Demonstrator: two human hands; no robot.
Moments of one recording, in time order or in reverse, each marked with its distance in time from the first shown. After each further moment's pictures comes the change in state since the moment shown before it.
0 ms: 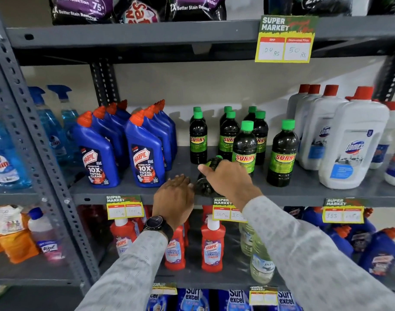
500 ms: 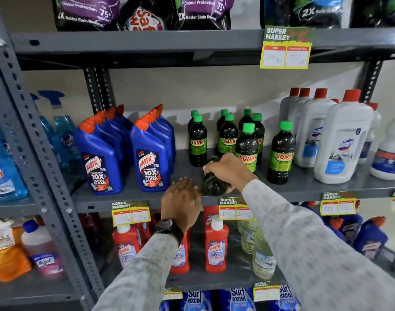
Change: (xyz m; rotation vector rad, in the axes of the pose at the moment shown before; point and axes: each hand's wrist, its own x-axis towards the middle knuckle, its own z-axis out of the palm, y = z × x) left_hand -0.002 -0.001 -0.001 -0.024 0.030 0.042; right_hand 0.011 -0.021 -0.012 0.366 -0.112 0.219
